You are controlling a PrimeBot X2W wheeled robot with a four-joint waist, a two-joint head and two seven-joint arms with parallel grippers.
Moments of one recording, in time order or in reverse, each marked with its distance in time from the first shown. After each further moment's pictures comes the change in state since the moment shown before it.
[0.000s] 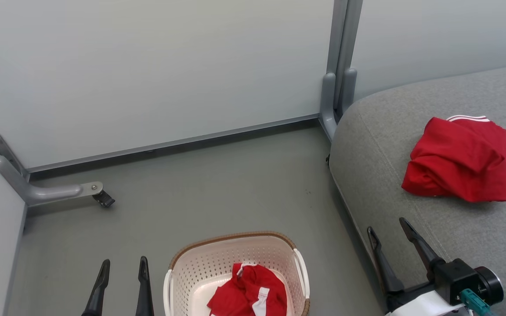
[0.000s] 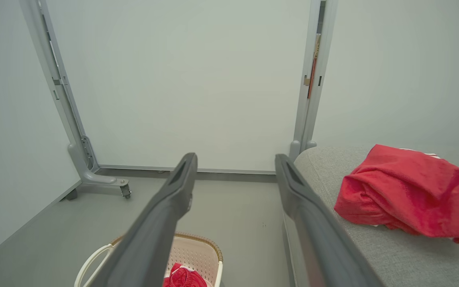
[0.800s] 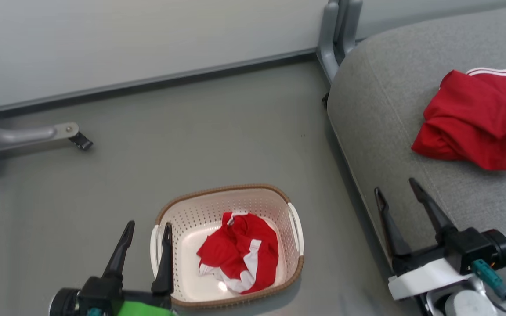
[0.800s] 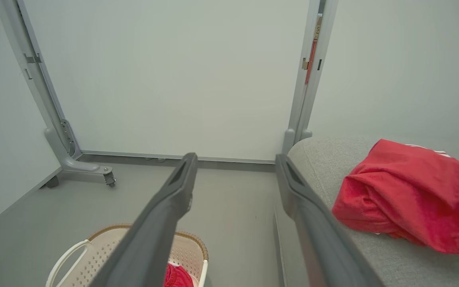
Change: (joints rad) left arm -0.143 -0.001 -0.049 0.078 0.048 -0.059 0.000; right arm -0.091 -0.004 -0.024 -0.048 -0.028 0.000 0.000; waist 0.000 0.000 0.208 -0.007
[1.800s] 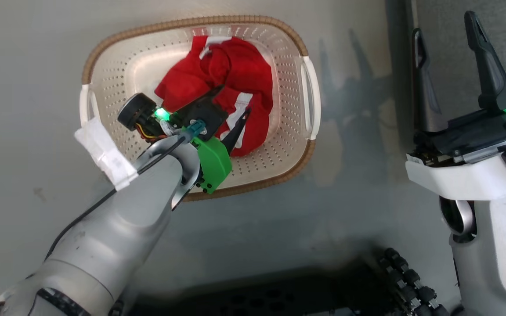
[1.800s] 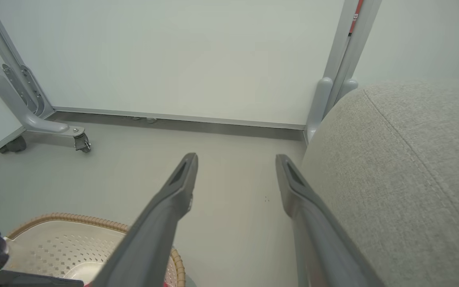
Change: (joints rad) left arm -1.051 0.084 -0.783 0.805 -0.230 -0.039 0.058; right arm -0.417 -0.017 -0.026 -0.203 0.011 0.000 0.000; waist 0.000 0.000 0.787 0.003
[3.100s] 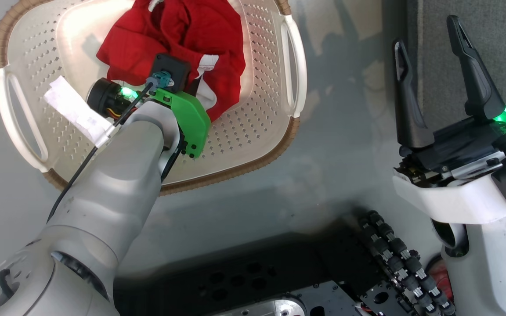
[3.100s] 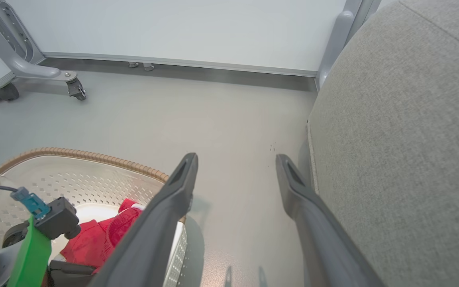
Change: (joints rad) left arm -0.193 -0.085 -0.113 0.364 -0.348 0.030 0.016; right arm 0.029 -0.001 0.067 -0.088 -0.016 0.000 0.000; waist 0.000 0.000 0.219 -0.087
